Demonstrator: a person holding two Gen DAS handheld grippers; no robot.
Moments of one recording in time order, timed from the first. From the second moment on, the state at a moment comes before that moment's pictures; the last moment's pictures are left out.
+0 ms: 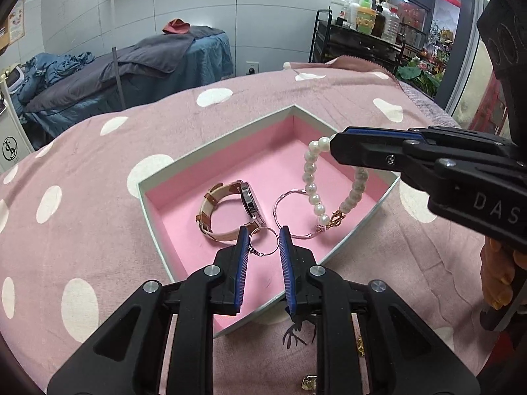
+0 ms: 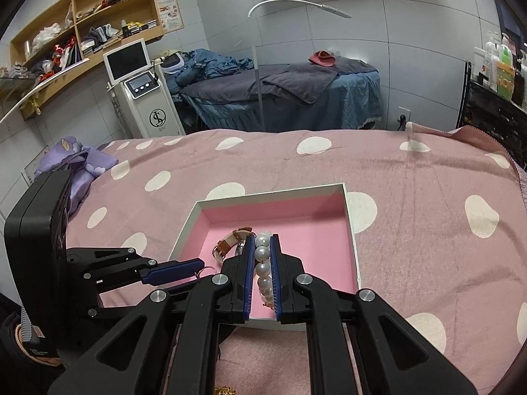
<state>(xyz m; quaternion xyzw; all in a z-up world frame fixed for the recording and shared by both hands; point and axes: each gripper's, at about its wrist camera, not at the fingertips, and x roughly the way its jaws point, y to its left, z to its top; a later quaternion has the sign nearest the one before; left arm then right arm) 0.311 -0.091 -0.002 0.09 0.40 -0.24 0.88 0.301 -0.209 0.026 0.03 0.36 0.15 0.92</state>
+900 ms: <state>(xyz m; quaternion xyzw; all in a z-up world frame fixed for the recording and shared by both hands) 0.297 -0.087 0.007 0.12 0.36 -0.20 0.90 0.287 -0.226 0.022 -0.01 0.33 0.10 0.94</state>
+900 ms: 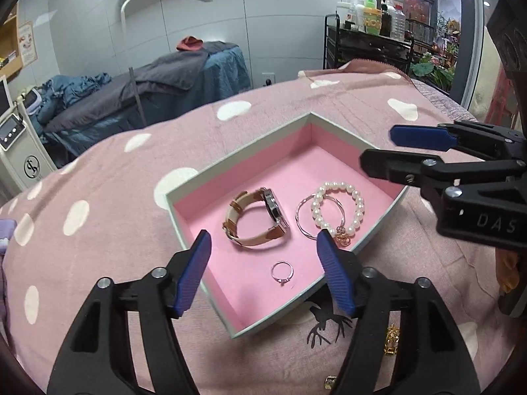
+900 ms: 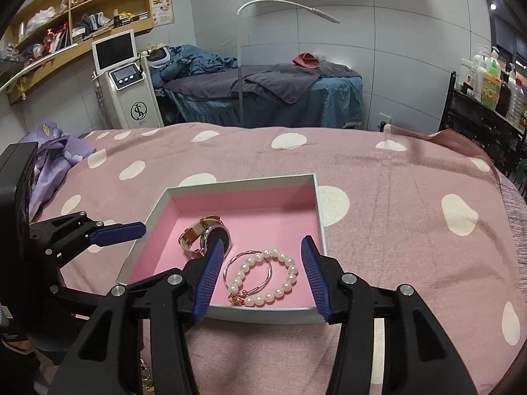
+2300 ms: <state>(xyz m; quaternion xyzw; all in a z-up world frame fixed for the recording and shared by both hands) 0.159 -0.036 -0.035 0.06 0.36 -0.18 0.92 0.167 -0.208 -0.034 -0.09 0.39 0.13 0.91</state>
